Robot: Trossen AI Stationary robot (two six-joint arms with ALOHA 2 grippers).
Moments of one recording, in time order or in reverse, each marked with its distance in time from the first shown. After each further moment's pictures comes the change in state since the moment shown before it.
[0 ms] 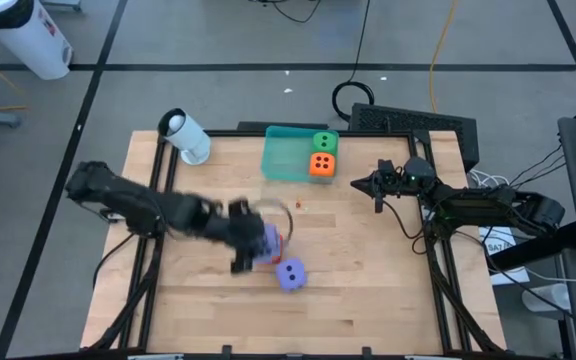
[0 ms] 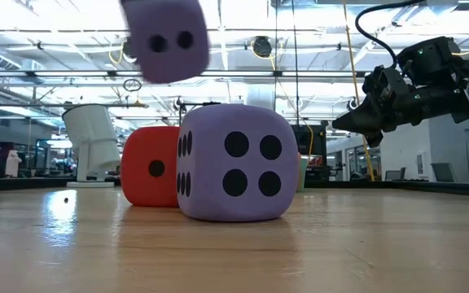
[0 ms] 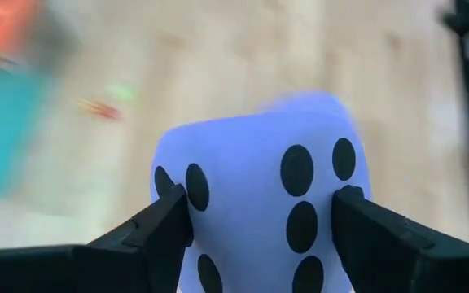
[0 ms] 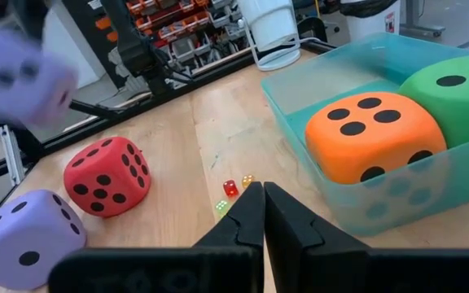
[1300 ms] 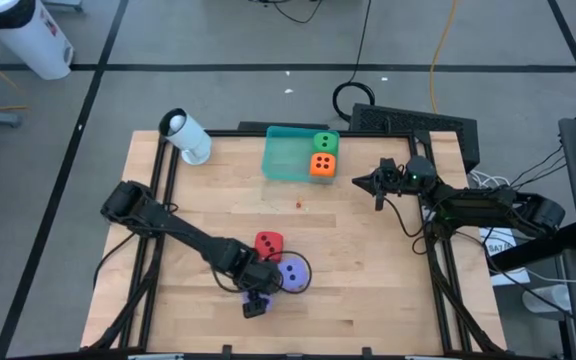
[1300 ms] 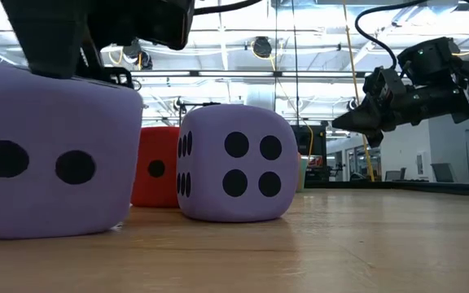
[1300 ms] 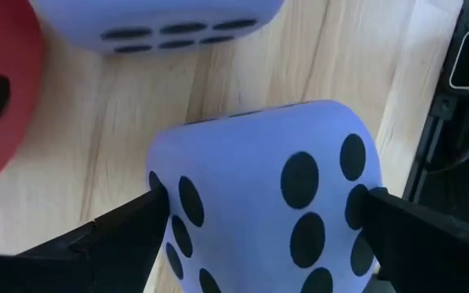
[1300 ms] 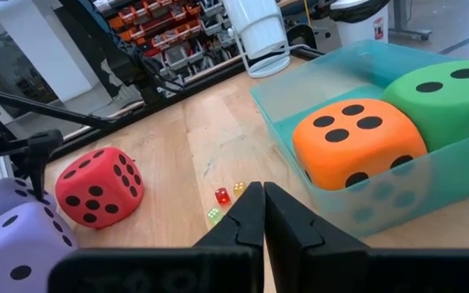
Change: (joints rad) left arm -0.146 0.445 -0.069 0.146 0.407 -0.363; right arm -0.028 0.000 0.000 0.013 0.000 0.020
